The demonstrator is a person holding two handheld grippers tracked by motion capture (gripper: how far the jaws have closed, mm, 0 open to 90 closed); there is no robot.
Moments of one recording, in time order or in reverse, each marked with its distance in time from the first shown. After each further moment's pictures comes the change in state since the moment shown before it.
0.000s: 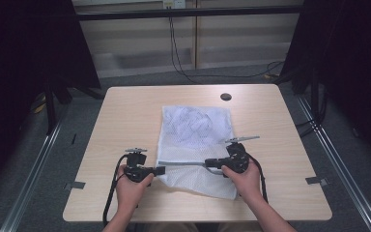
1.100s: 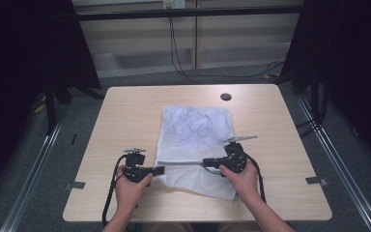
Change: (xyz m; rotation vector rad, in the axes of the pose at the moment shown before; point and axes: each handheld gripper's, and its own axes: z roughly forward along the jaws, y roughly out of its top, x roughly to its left) left arm 0.002 -0.001 -0.001 -0.006 0.001 -0.006; right arm 0.003 0.001 0.005 -0.010 0.005 -0.006
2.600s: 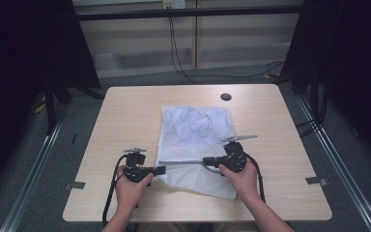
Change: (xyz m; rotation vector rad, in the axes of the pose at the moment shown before) left arm 0.000 0.000 0.000 -0.014 -0.030 -0.001; right arm 0.003 0.002 0.000 -0.008 -0.023 -0.017
